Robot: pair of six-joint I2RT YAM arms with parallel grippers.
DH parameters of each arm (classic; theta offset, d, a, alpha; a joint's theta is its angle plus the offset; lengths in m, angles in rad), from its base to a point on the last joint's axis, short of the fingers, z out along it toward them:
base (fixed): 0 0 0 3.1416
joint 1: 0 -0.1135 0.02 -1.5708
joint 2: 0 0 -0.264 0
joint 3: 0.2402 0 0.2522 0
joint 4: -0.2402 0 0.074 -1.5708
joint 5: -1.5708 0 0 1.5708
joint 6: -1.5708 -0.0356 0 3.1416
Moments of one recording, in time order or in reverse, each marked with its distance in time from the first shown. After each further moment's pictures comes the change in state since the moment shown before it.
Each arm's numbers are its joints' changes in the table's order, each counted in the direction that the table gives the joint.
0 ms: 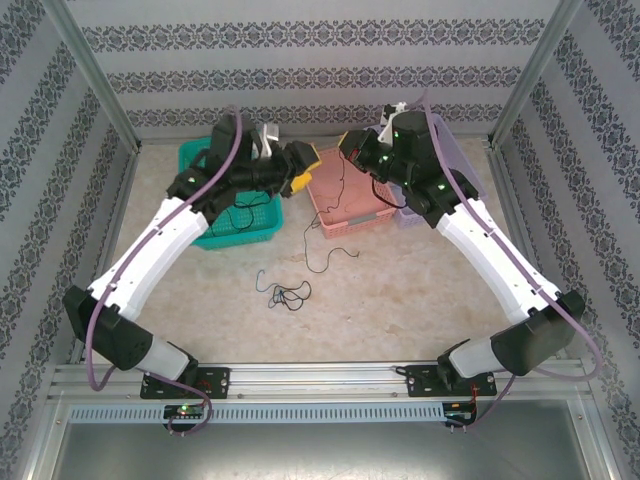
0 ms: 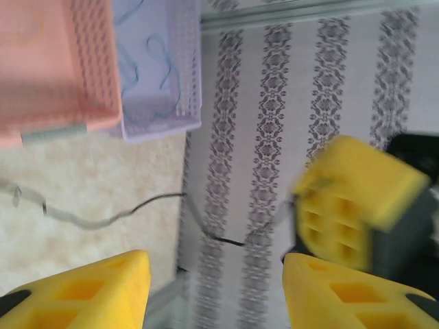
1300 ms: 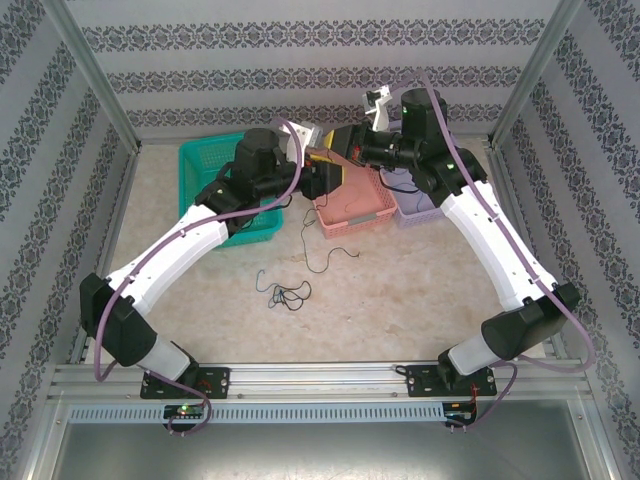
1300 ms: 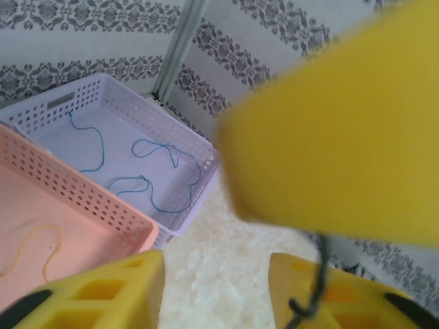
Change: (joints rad) left arm 0.107 -0.043 -0.135 0.341 0.076 -0.748; right arm 0.064 -0.086 0.195 -0.127 0.437 0.132
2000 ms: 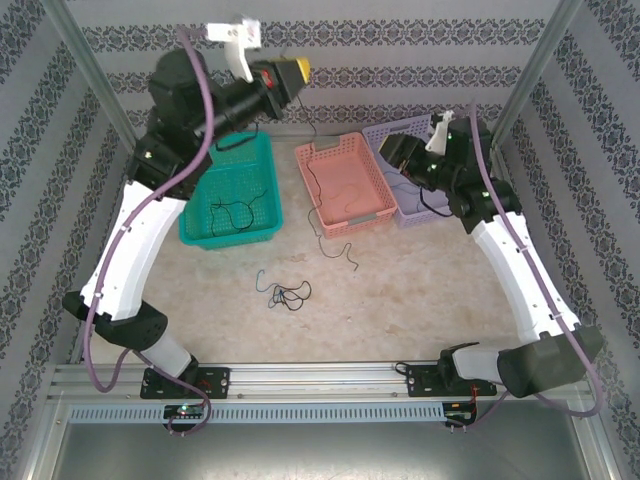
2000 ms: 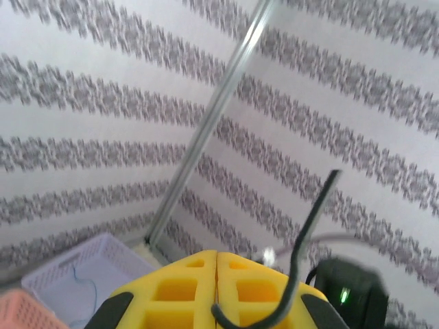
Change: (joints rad) left arm -0.099 -0.109 0.800 -0.301 0.080 0.131; right arm 0.206 0.232 -0.348 0.022 -0.265 0.007
